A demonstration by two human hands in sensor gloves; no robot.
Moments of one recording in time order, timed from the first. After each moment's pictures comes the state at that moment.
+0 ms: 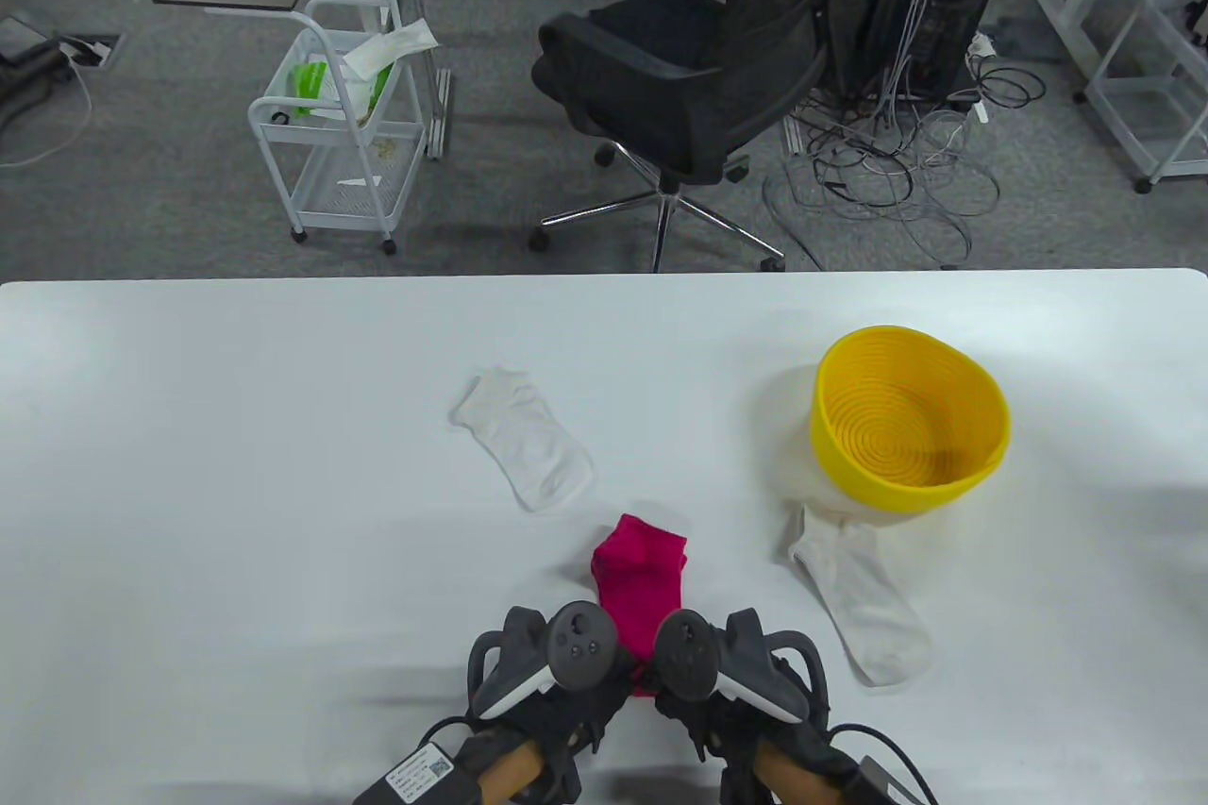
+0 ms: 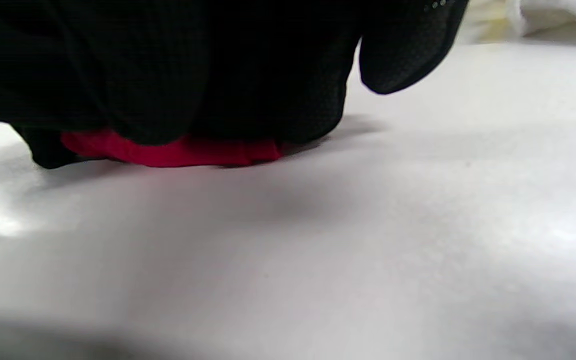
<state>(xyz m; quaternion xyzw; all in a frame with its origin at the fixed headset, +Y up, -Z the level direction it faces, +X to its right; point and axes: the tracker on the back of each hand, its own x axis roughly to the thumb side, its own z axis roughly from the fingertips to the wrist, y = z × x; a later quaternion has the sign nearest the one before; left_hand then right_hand) -0.076 -0.769 -0.237 -0.14 -0.16 0.18 0.96 0.084 -0.751 -0.227 0.12 0.15 0.98 0.07</state>
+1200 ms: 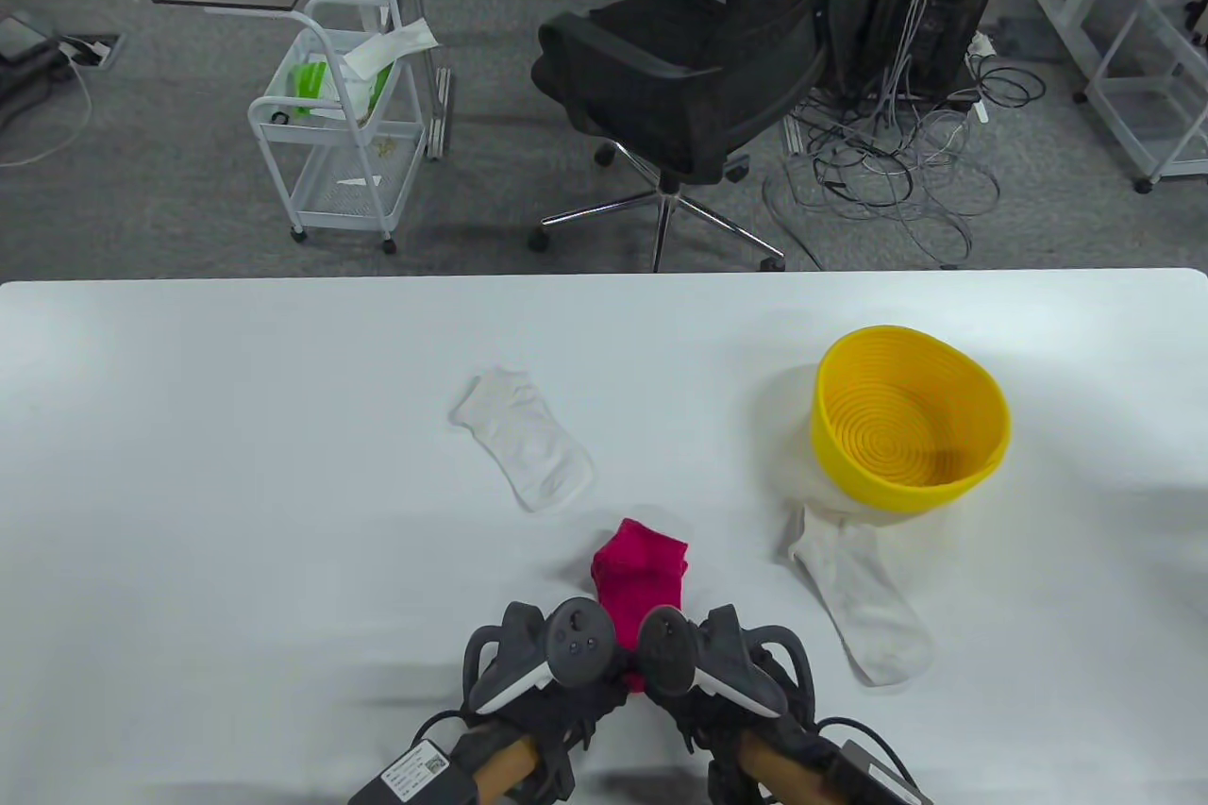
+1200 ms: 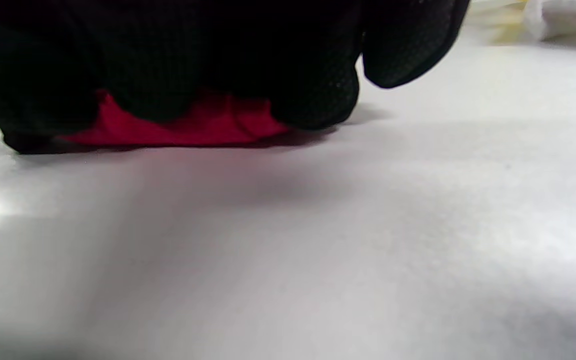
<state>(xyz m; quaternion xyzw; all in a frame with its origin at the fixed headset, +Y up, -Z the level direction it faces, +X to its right) -0.078 -0.767 -0.239 -0.15 -0.17 0.16 0.96 0.072 -0.754 -0.229 0.13 0.15 0.98 0.04</state>
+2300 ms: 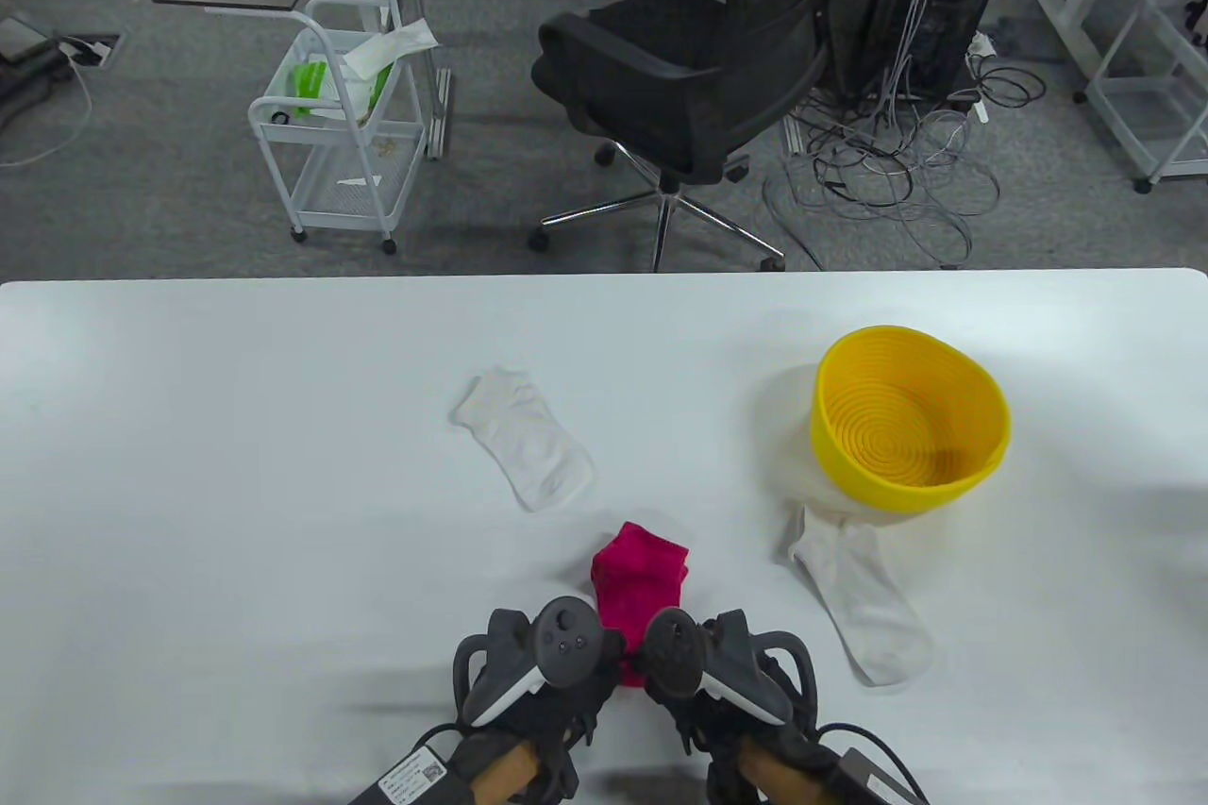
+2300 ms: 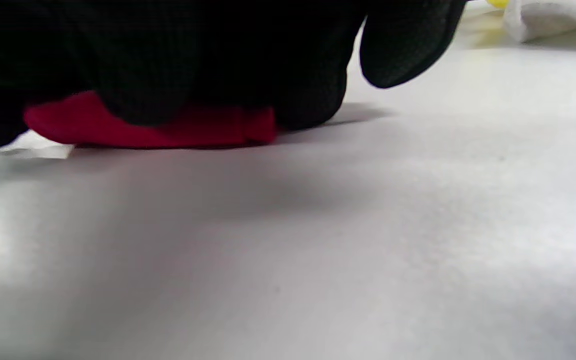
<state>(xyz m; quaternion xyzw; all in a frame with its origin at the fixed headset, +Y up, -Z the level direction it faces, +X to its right) -0.085 -0.758 -0.234 -0.12 -0.11 0.18 0.97 0.075 -0.755 -0.229 0.11 0.14 0.98 0.04</state>
